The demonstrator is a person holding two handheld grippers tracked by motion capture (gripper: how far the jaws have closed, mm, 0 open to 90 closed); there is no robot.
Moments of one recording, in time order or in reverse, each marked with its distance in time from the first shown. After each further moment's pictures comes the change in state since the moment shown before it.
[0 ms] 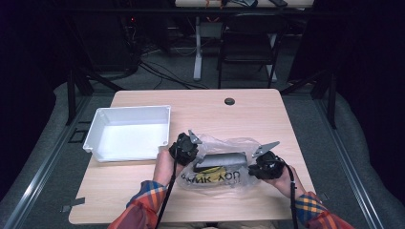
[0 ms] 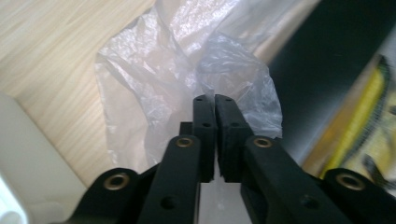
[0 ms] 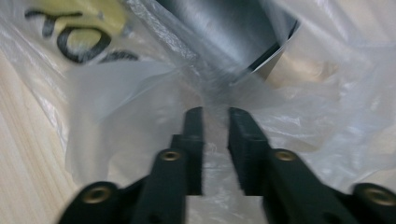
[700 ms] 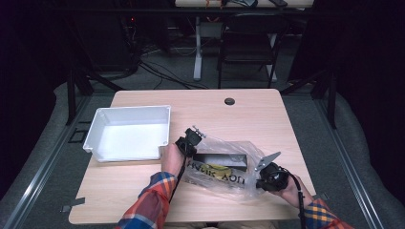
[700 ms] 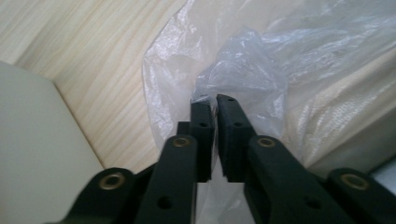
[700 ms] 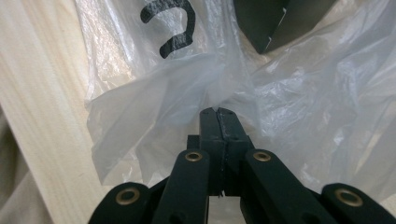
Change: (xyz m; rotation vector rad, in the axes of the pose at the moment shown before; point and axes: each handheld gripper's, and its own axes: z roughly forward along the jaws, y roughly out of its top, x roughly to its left) left arm 0.014 0.013 0.051 0.148 0.169 0.006; right arm 0.014 -0.026 -0.006 0.091 0.075 -0.062
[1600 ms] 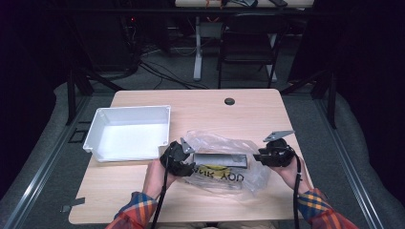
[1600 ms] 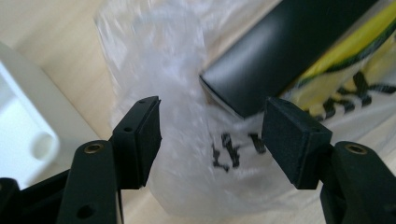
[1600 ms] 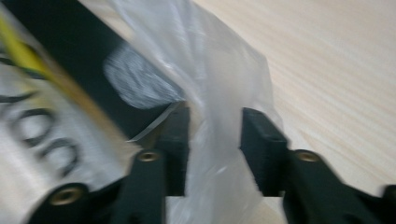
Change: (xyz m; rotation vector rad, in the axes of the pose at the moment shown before) left arm -0.010 -0.061 -0.070 -0.127 -0.188 -0.019; right arm -0.044 0.033 -0.025 -0.209 -0.212 0.217
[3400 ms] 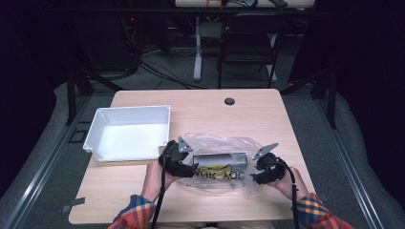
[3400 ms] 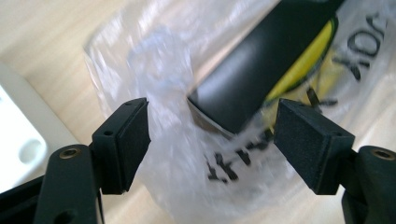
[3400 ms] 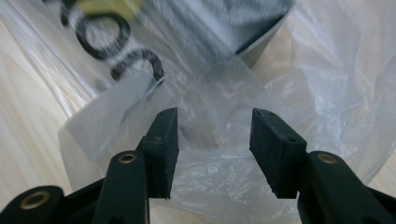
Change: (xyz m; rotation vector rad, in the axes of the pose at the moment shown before) left arm 0.001 0.012 -0.024 -0.122 -0.061 -0.013; right arm 0.035 -0.020 0.010 0.187 0.067 -0.184
